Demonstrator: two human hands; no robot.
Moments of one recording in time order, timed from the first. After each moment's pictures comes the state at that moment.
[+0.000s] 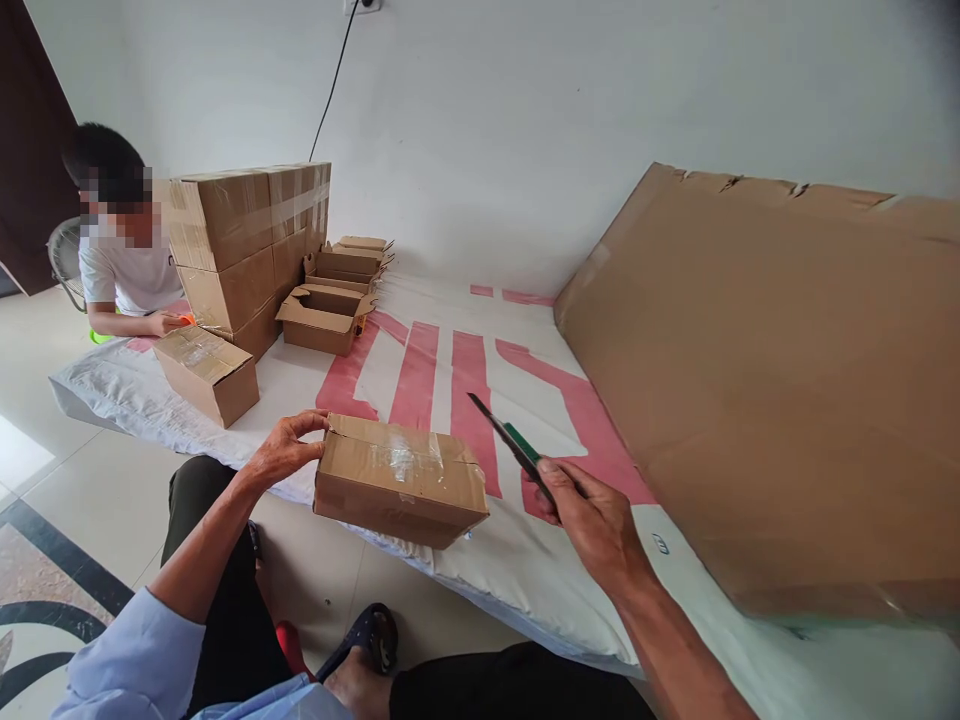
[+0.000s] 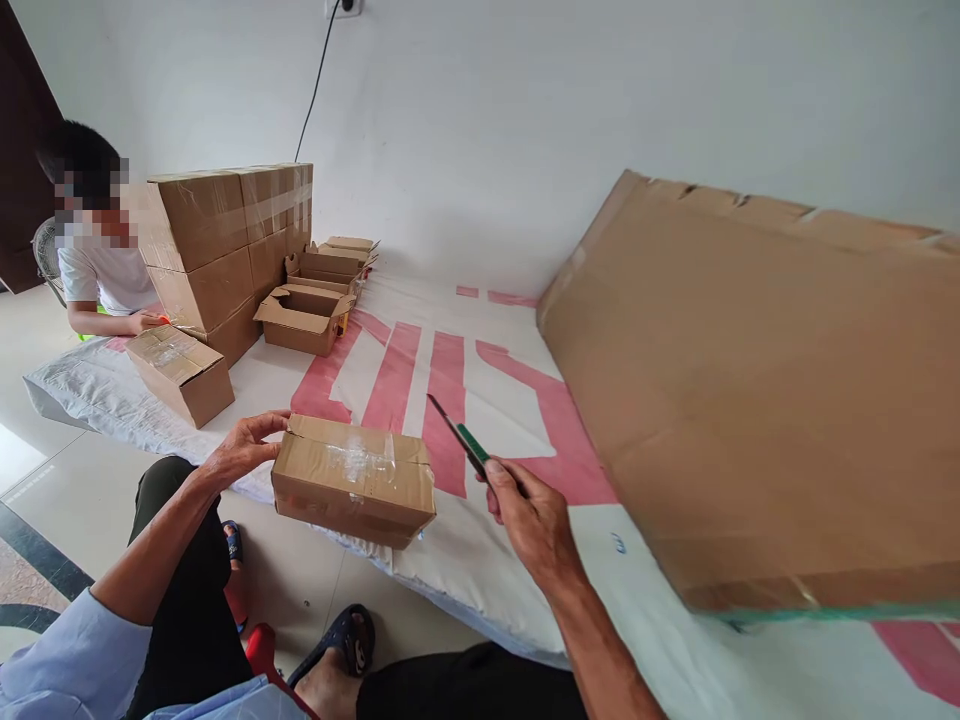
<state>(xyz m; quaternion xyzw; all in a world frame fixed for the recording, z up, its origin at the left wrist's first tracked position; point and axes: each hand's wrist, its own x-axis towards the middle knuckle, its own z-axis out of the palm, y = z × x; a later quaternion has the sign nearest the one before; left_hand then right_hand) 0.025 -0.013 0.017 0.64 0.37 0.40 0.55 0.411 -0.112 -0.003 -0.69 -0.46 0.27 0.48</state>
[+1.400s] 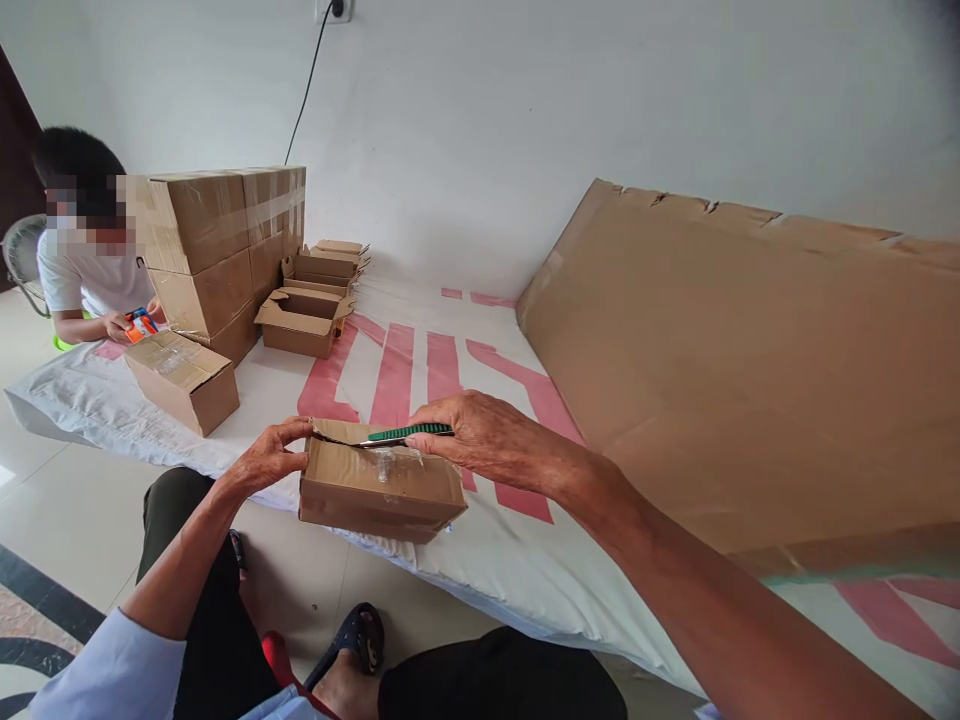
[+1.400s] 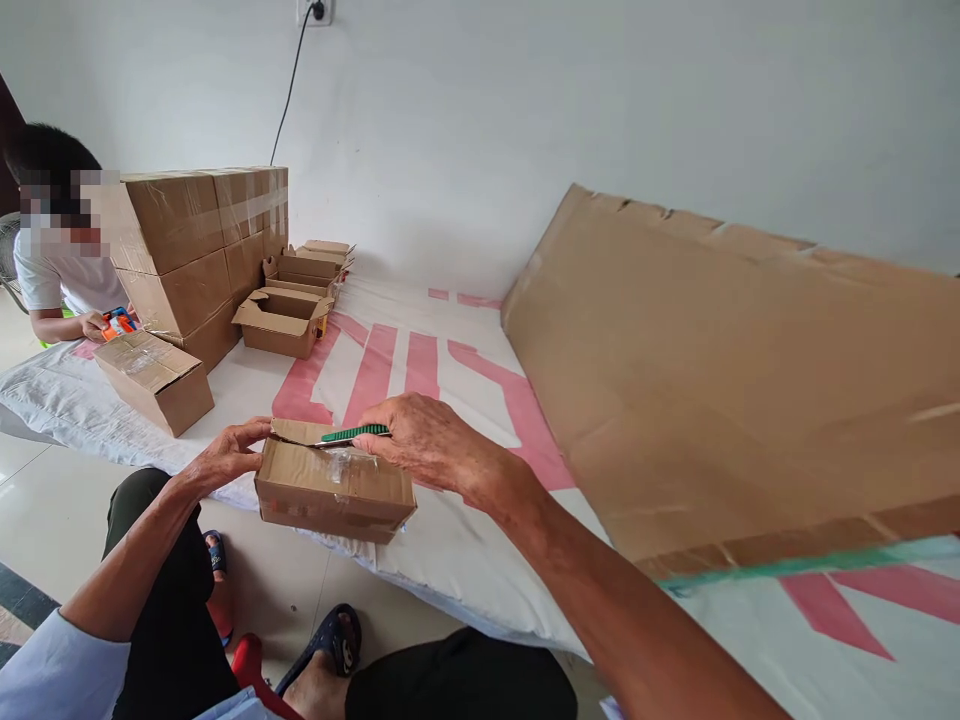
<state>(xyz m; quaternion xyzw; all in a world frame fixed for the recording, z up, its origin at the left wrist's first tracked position) 0.022 -0.008 0.022 0.70 0.32 0.33 0.54 0.323 -0.071 0.155 -0.61 -0.76 0.21 0.05</state>
